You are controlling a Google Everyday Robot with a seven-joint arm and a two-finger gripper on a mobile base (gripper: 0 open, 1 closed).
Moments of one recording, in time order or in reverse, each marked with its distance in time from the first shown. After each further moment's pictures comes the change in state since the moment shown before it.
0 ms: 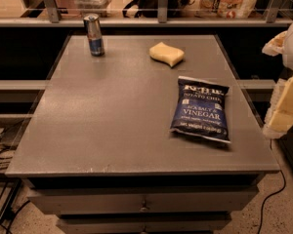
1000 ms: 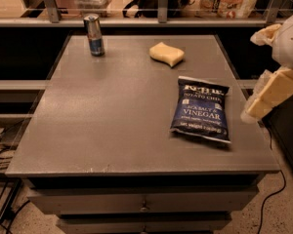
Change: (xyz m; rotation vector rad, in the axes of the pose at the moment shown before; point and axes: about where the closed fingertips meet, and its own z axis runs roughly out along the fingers) arm -0.027 -0.028 0.012 0.089 -0.233 0.002
